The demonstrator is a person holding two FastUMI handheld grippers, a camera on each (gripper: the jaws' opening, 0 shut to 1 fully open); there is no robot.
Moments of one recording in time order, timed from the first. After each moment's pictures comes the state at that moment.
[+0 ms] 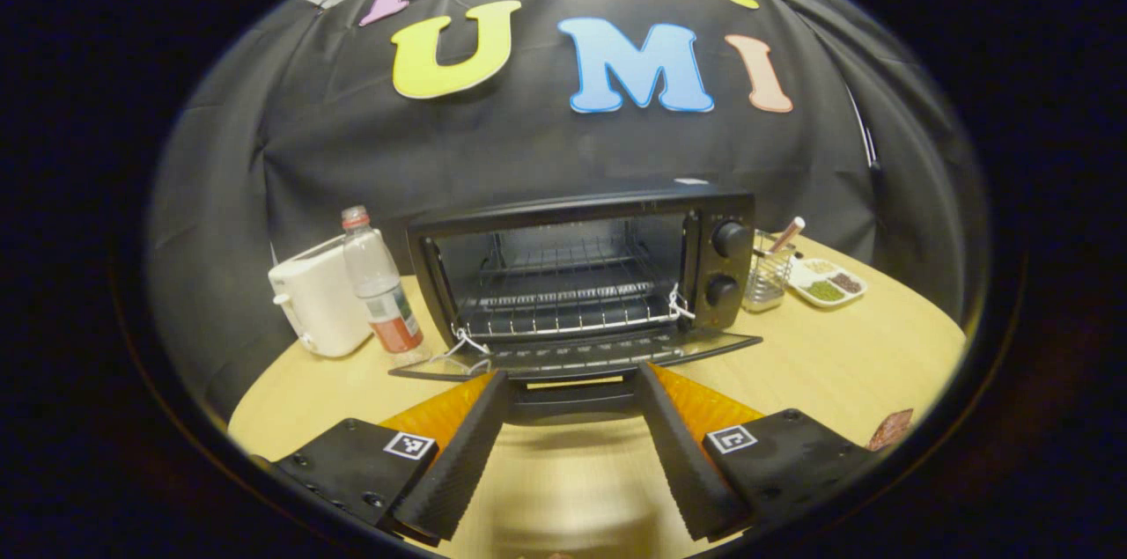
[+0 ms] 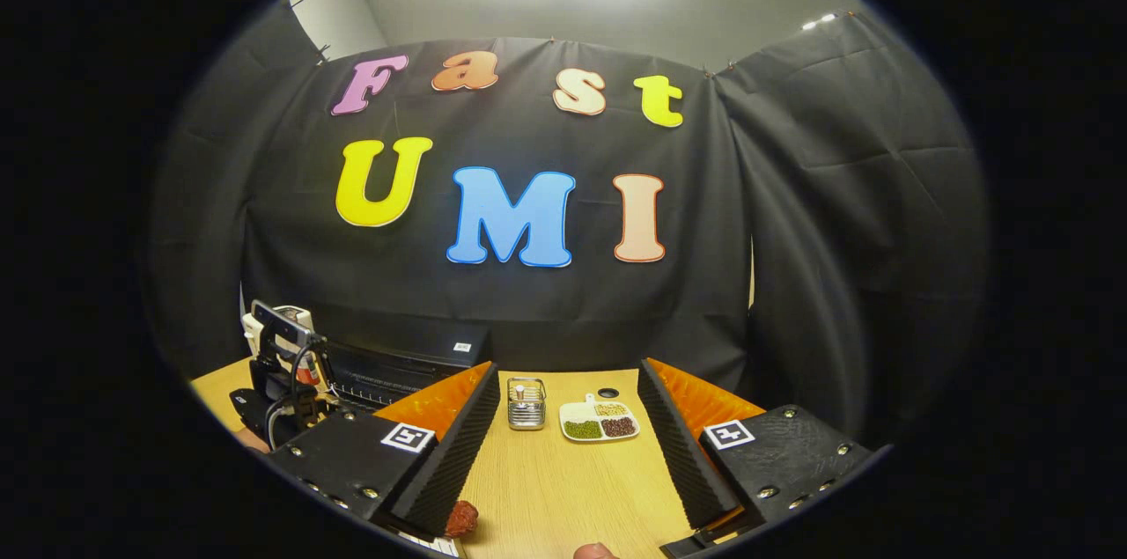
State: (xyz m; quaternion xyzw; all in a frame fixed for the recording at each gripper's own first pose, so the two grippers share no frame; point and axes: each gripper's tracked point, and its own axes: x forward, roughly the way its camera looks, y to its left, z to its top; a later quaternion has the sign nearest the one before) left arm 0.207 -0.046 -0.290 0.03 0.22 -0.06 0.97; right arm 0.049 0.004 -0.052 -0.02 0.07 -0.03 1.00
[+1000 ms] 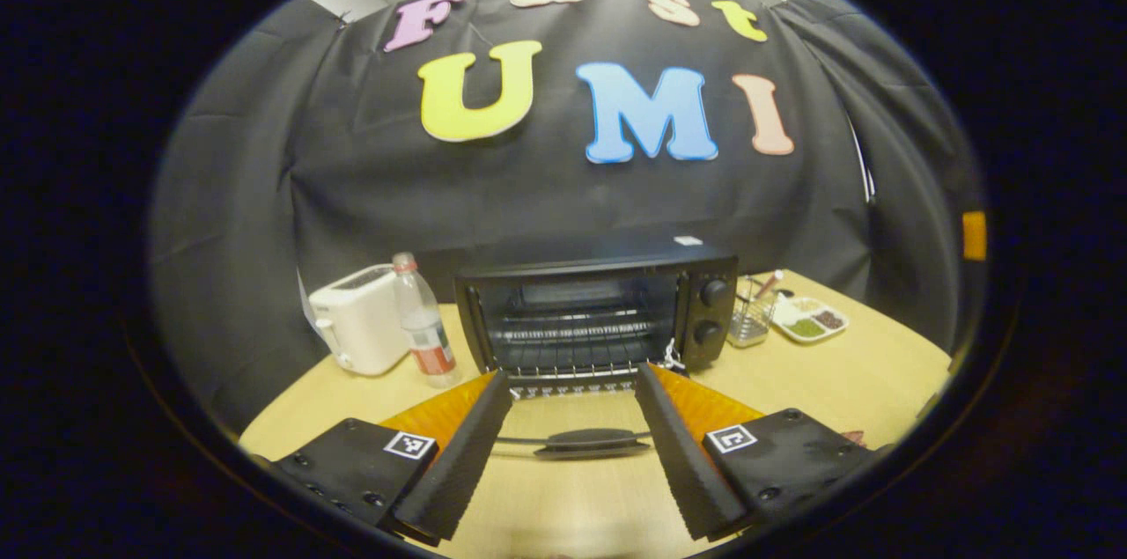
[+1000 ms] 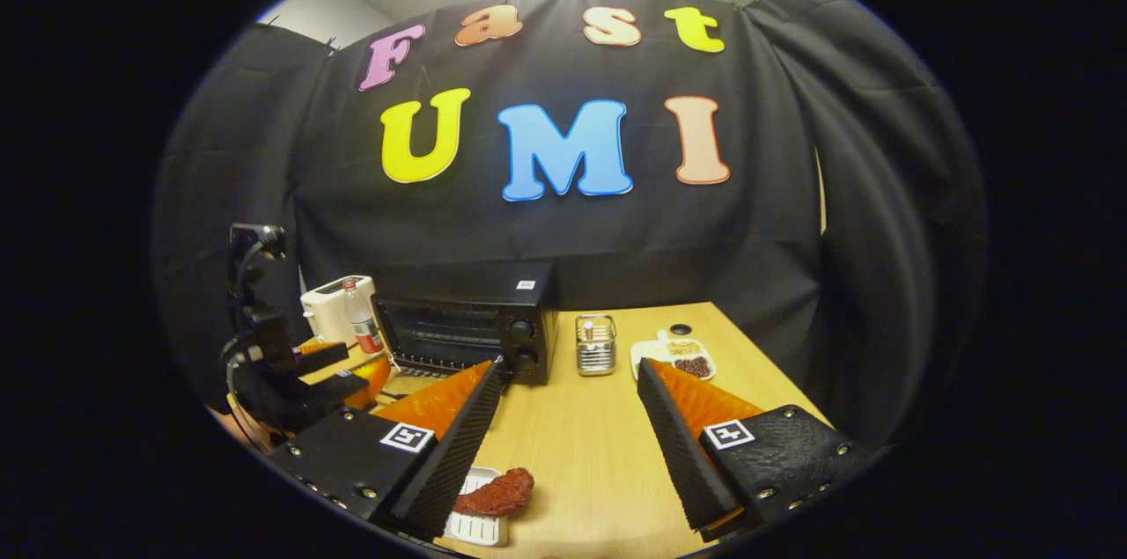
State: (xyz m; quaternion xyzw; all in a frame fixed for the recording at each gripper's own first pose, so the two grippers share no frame) left arm 0.164 -0.019 -0.169 0.02 0.12 -0.03 0.99; right arm 0.050 0.052 -0.134 0.04 0.20 0.09 0.98
